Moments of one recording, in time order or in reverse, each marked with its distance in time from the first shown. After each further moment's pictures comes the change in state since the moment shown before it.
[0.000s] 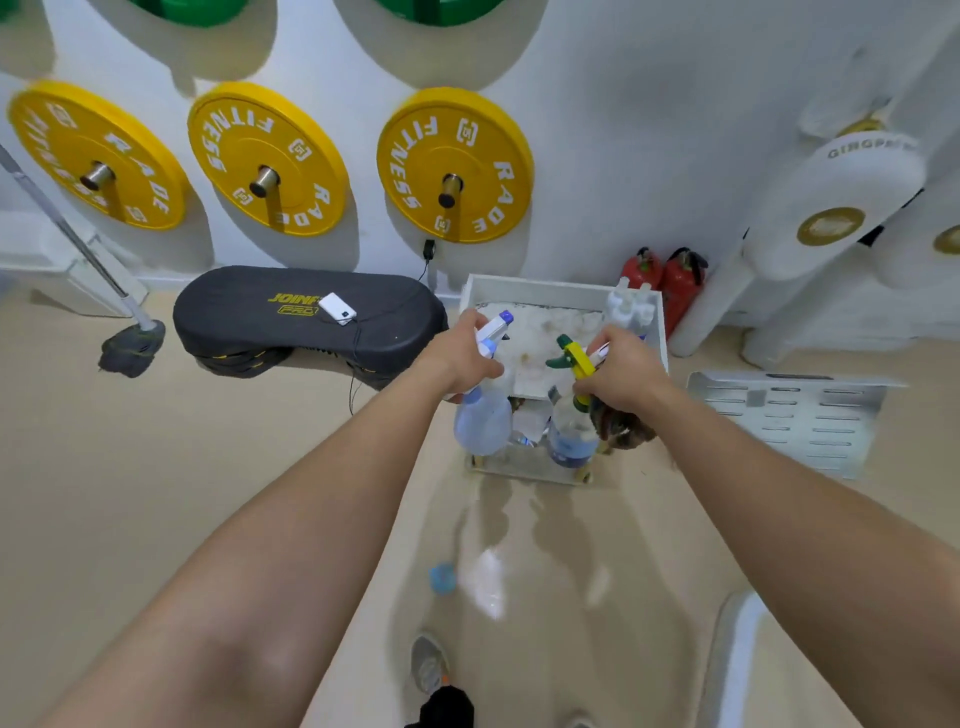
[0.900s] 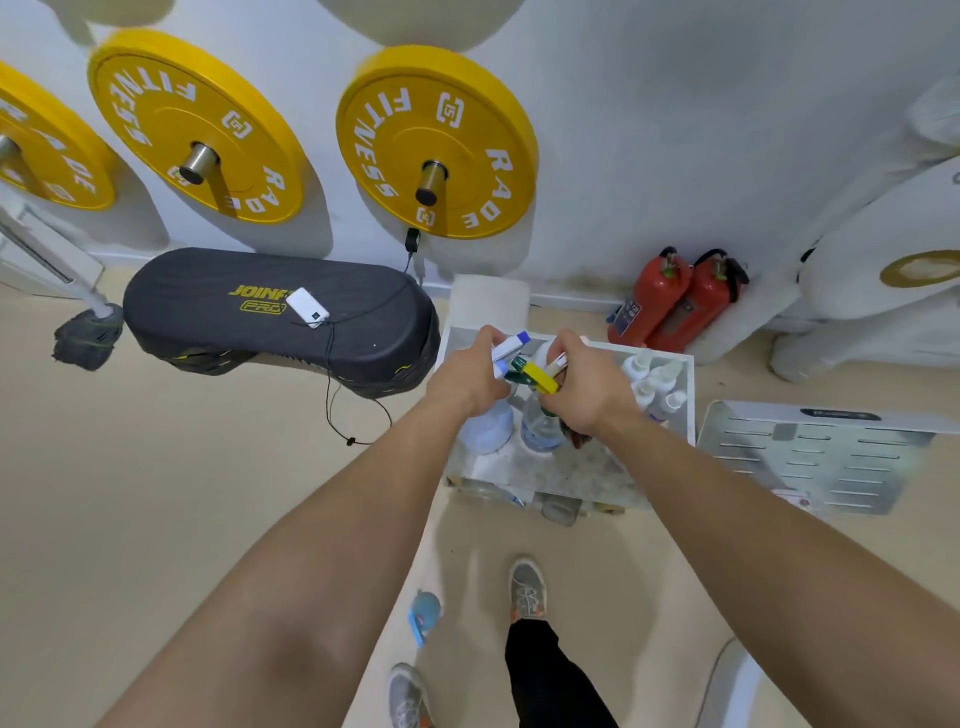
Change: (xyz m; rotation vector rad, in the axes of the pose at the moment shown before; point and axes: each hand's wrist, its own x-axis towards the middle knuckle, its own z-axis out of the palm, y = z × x) left_hand 0.251 0.027 0.017 0.231 -0.039 -0.028; right_hand 0.240 -0.012 0.018 -0.085 -0.110 -0.146
